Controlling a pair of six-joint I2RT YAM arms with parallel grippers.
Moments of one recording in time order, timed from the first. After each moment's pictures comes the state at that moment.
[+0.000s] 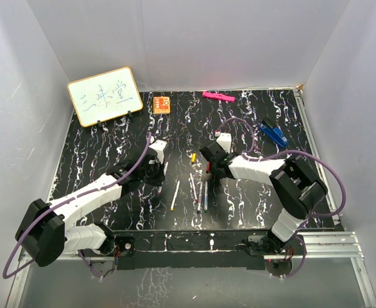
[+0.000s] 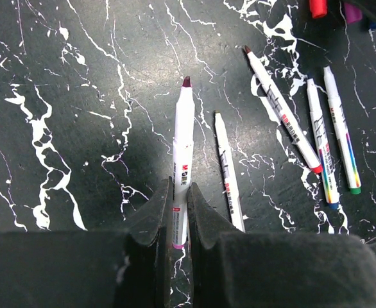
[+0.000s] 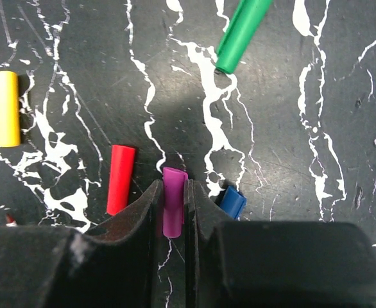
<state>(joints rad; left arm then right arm) -0.69 1.19 0.69 -0.31 -0.04 -0.30 0.70 1.67 0.90 -0.25 0.46 0.69</state>
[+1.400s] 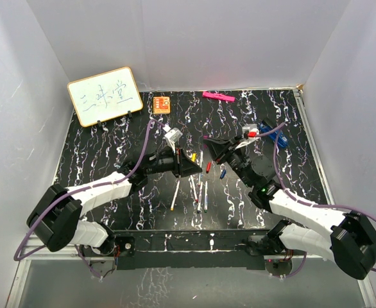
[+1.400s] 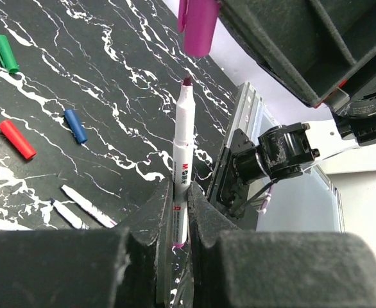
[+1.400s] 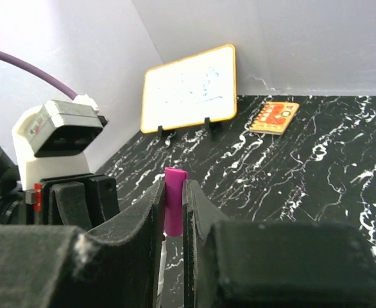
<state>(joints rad) -0.70 1.35 0.65 0.49 0.60 -0.61 0.69 1.03 0.46 0.78 0.07 0.40</state>
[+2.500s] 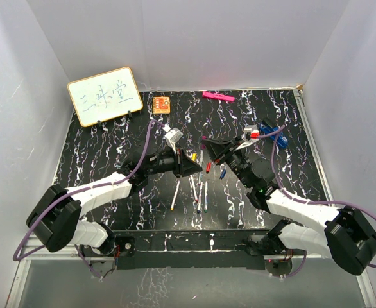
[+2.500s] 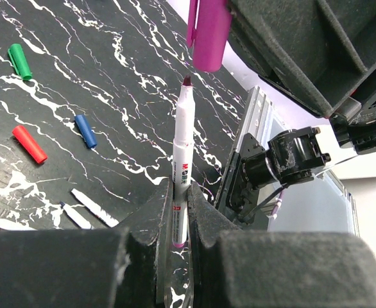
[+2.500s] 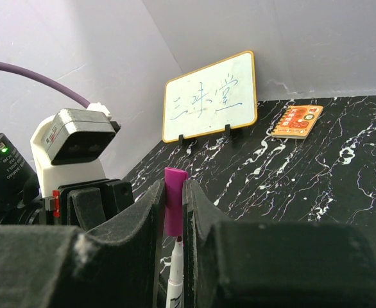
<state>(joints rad) -0.72 1.34 0.65 0.49 0.56 -0.58 0.69 1.08 0.42 0.94 0.05 0.50</state>
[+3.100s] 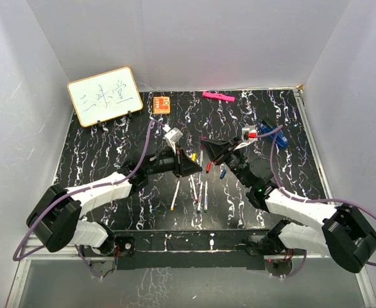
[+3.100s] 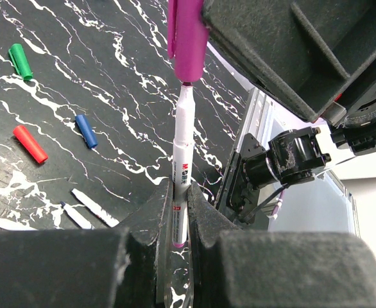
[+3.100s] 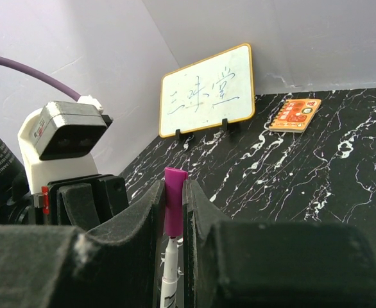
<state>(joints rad) -0.72 1.34 0.65 0.49 0.56 -0.58 0.69 1.10 0.42 0.94 0.05 0.50</state>
